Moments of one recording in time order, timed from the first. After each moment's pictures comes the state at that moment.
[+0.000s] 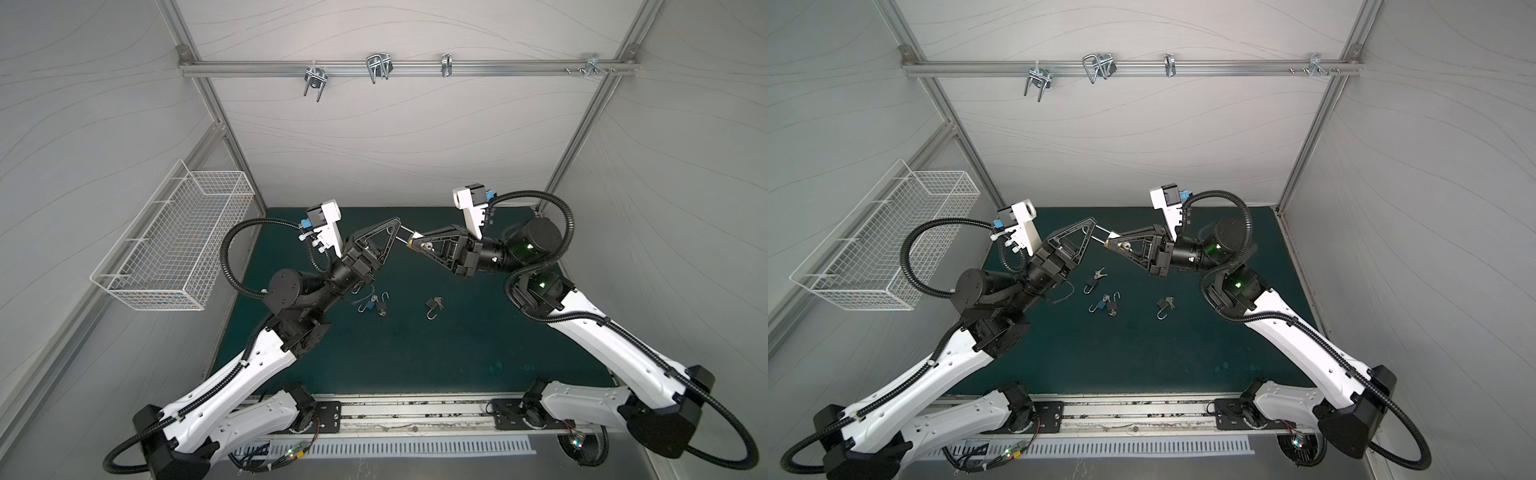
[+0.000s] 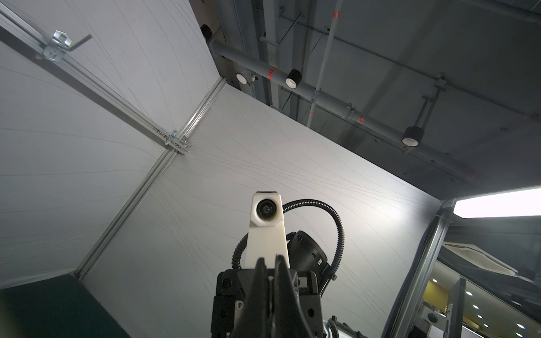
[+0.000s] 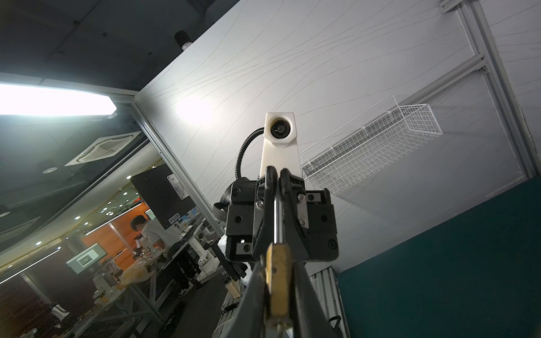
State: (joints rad) left arm -0.77 0.96 0.93 0.60 0.25 -0.84; right arm 0.80 1.18 1.26 0.30 -0.79 0.82
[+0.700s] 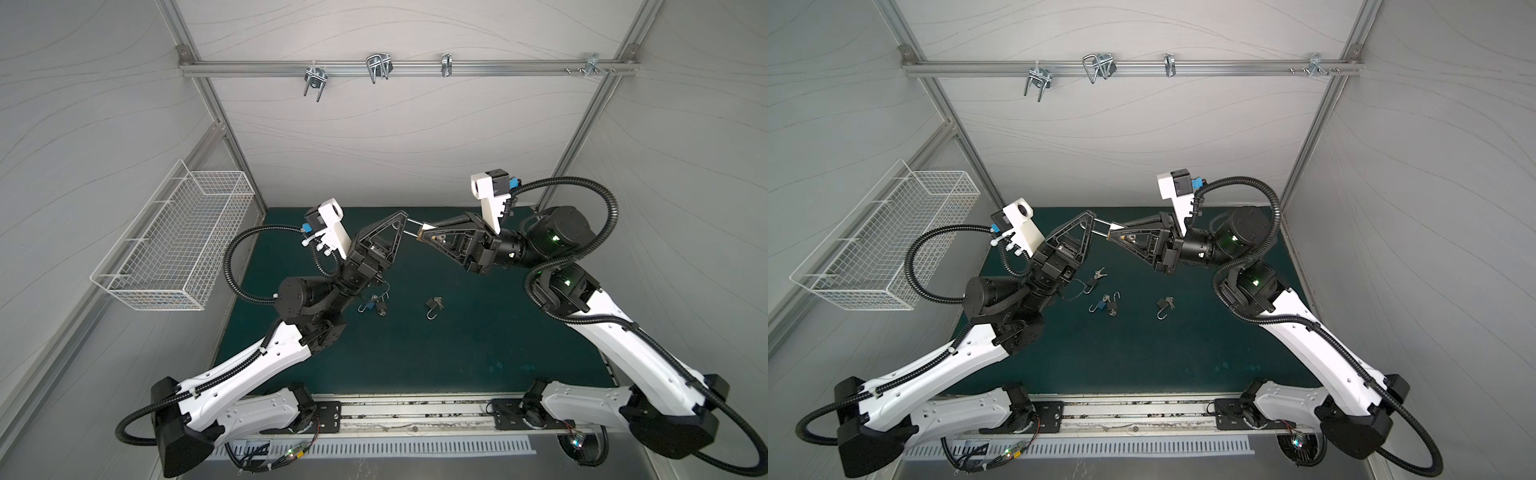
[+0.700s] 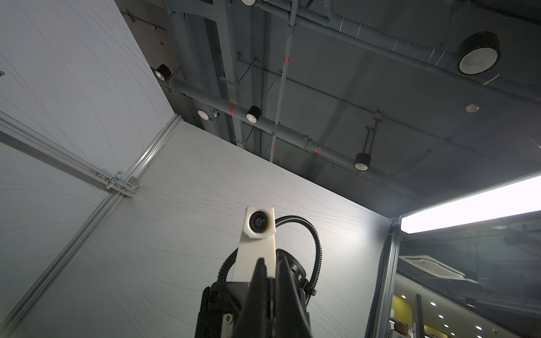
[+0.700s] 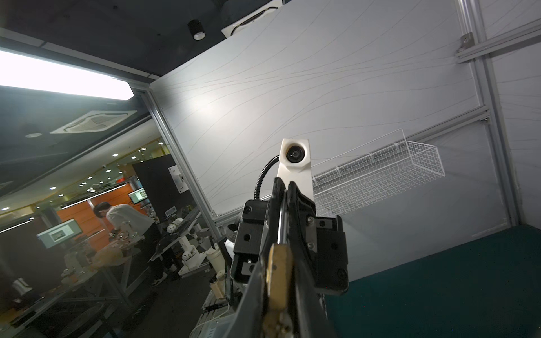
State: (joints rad) left arm -0.89 1.06 0.96 0.84 0.18 -0.82; right arm 0.83 1.16 1.42 0.09 -0.74 0.62
